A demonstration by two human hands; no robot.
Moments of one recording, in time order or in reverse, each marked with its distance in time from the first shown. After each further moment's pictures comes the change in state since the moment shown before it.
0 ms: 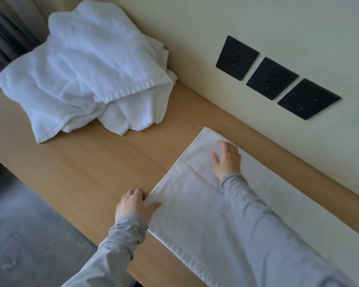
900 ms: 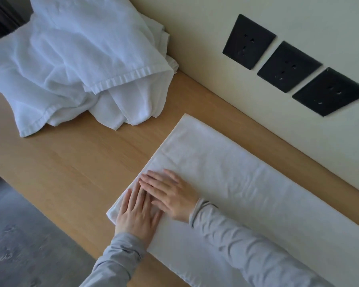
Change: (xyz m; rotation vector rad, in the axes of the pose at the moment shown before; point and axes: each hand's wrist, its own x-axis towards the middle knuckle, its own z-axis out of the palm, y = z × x) left_hand -0.012 -0.005 0.027 0.297 0.244 0.489; right_hand -0.064 -0.054 0.067 -0.258 -0.337 -1.069
